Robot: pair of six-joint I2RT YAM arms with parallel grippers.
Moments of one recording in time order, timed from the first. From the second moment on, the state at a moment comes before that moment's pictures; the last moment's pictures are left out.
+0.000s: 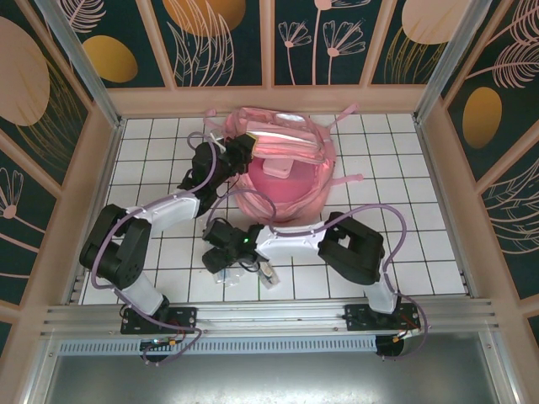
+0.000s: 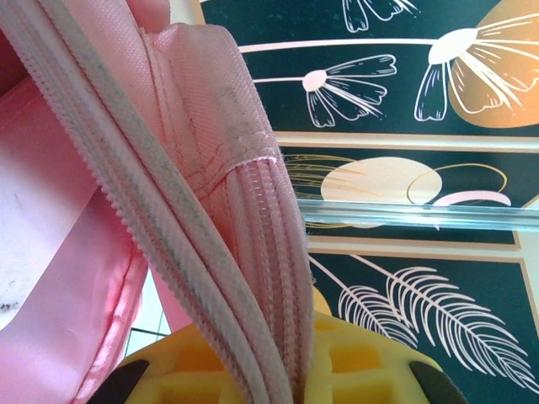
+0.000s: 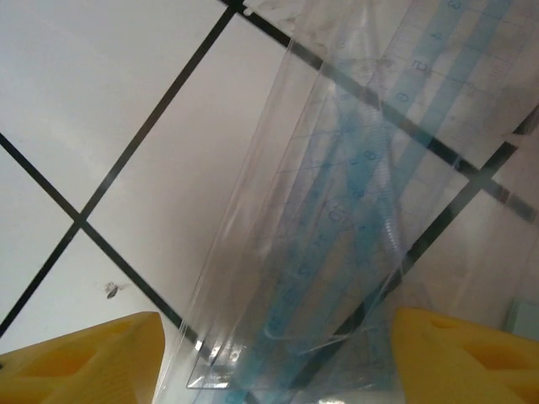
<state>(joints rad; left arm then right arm) -0.50 1.65 0.95 0.63 0.18 -1.57 1.27 2.03 1.35 -0.34 0.08 0.53</state>
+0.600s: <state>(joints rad) -0.49 1.64 0.93 0.64 0.18 -1.59 1.33 2.15 1.55 -0.64 0.29 0.59</state>
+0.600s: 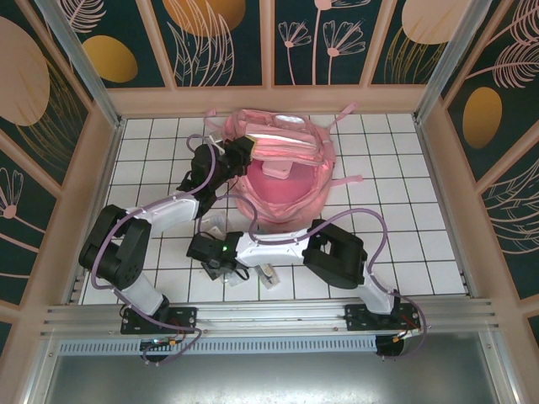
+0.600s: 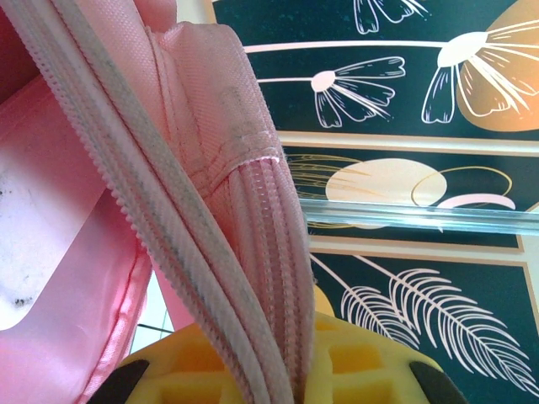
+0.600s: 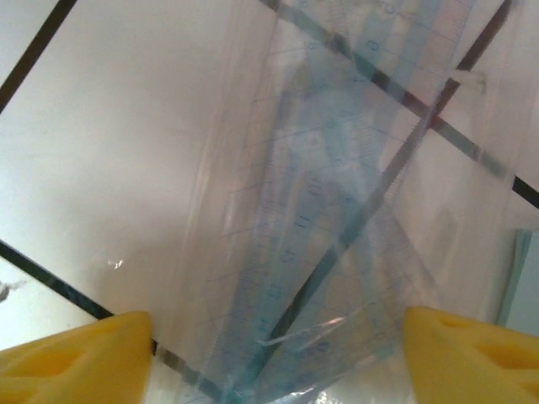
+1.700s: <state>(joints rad) -0.49 1.66 0.95 0.64 0.17 -1.59 1.21 1.84 1.30 -0.54 0.09 0.58</state>
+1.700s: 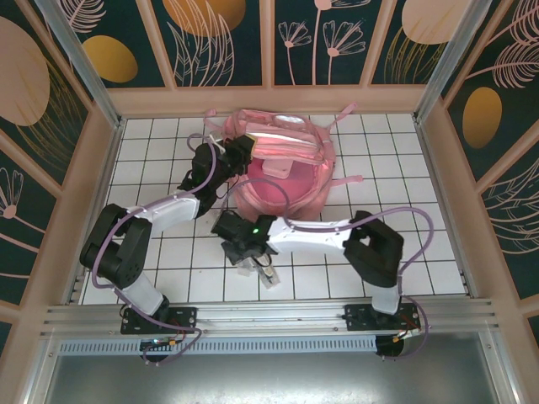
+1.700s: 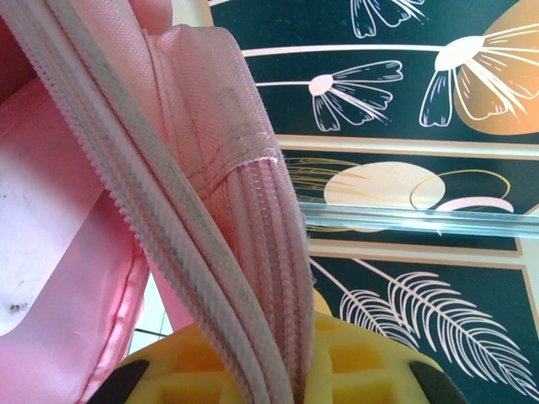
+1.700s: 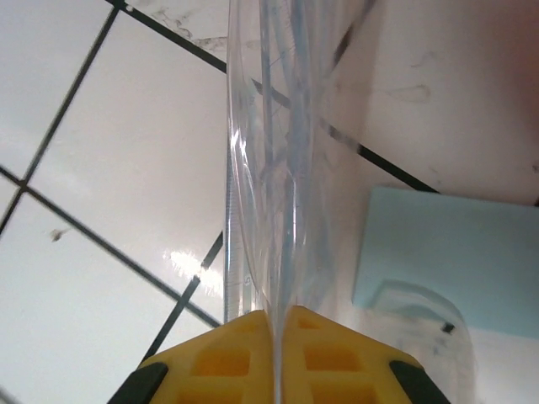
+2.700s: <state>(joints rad) -0.49 1.69 0.98 0.67 0.17 -1.60 0.51 1.27 0.59 0.35 -0.64 0.98</state>
